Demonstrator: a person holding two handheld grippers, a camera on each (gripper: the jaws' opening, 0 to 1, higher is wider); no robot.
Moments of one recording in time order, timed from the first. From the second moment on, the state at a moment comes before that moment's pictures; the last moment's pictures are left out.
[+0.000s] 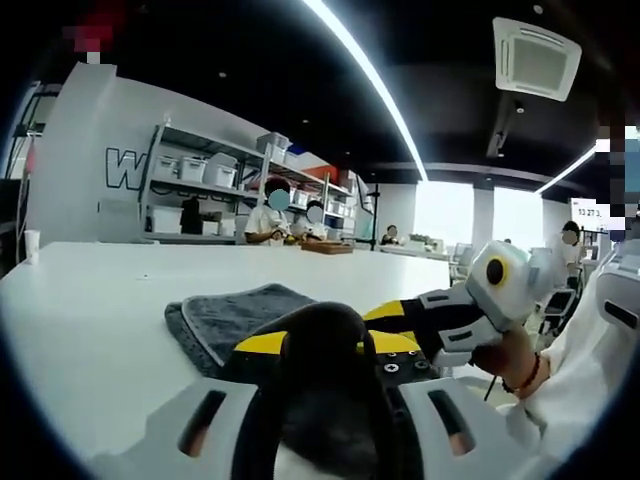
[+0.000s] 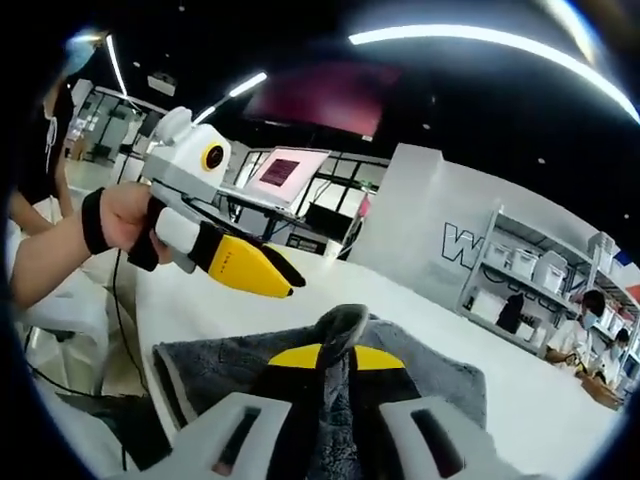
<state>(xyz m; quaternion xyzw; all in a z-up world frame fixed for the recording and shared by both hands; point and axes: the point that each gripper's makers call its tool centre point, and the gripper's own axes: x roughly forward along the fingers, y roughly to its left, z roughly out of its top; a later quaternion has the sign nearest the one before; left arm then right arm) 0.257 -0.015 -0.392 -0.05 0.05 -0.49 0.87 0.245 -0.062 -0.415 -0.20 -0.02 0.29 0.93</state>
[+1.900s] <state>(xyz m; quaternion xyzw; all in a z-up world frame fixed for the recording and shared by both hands) 0.292 -0.033 -0.398 -0.09 0.08 -0.46 0.88 0.241 -0.053 -0.421 -0.12 -0.01 0.35 0.93</state>
